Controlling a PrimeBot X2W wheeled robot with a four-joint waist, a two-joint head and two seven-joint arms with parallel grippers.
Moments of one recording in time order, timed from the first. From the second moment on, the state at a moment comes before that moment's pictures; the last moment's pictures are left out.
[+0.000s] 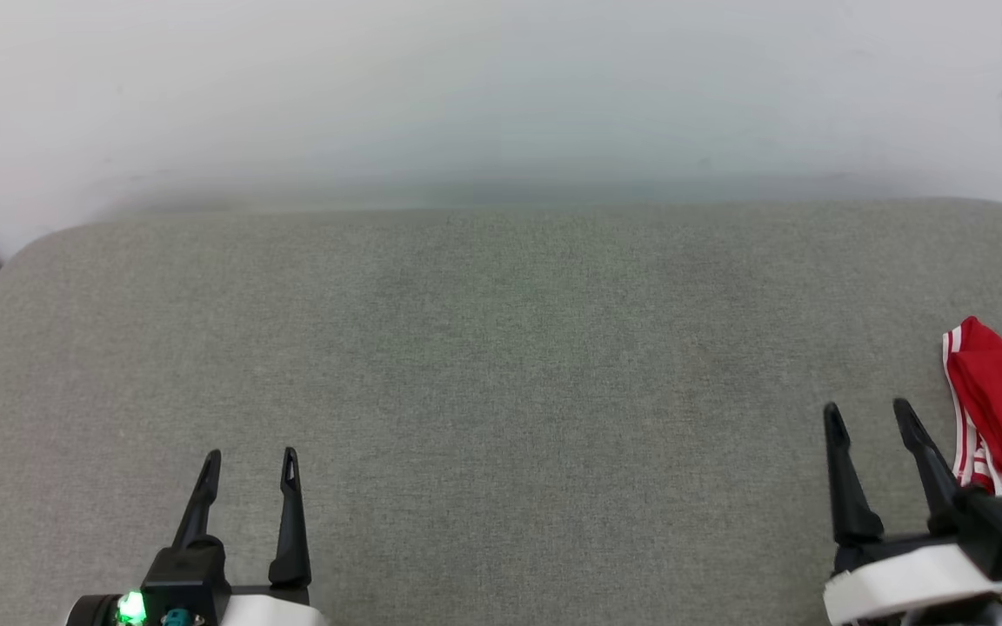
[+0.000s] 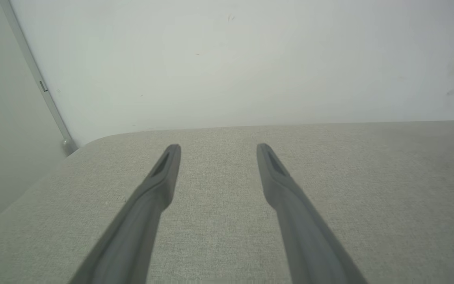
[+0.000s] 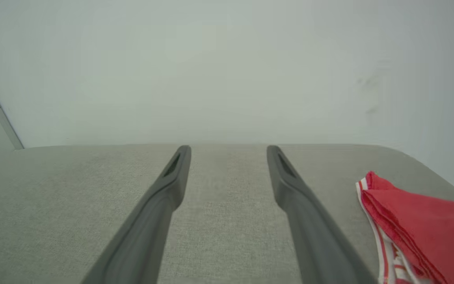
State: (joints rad) left arm 0.10 0.06 -0.01 0.01 -0.03 0.04 -0.26; right arm 0.00 -0.06 -0.05 0.09 0.12 0.13 -0.26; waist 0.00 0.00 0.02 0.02
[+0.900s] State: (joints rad) left arm 0.14 0.05 0.01 0.08 -0.18 0.01 -0.22; right arm 0.09 -0.05 -0.07 0.11 0.28 0.13 -0.23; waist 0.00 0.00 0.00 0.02
